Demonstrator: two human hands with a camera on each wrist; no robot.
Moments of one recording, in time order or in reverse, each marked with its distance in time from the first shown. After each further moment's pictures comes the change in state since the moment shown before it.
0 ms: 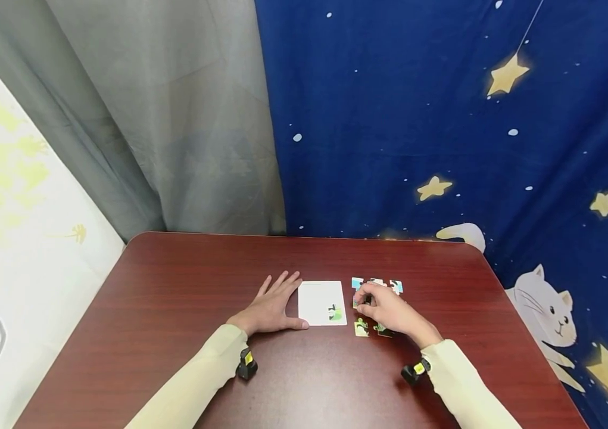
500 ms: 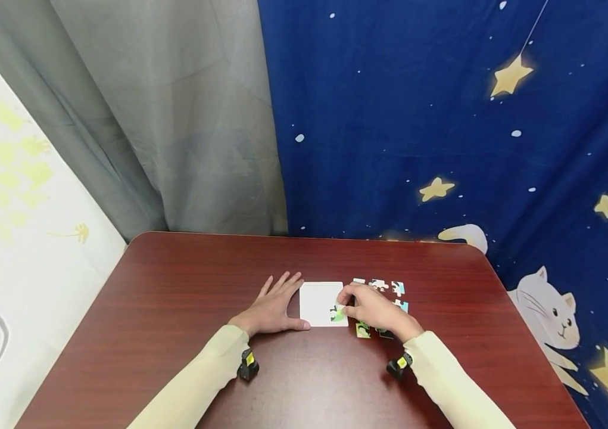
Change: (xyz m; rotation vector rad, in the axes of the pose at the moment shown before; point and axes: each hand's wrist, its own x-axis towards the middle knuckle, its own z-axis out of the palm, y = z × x) left_hand 0.001 0.001 0.000 0.038 -0.001 -0.018; right_hand 0.027 -0.019 0.020 -0.108 -0.085 -0.021
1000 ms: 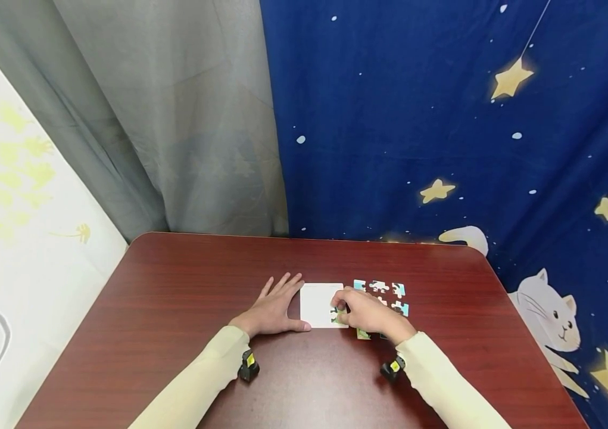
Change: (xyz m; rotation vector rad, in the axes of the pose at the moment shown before) left_hand 0.003 -0.008 0.008 -0.055 0.018 0.019; right_hand 0.005 -0.021 0.005 -0.137 -0.064 0.031
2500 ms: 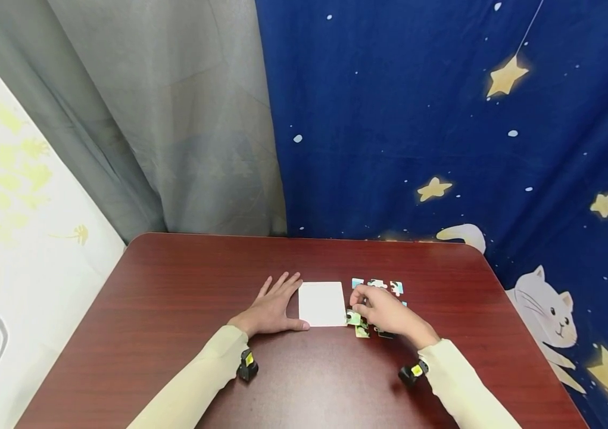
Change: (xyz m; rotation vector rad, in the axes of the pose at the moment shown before) left_hand -0.003 0.006 -0.005 0.019 -0.013 0.001; right_hand -0.033 0.026 -0.017 0.213 0.089 -0.027
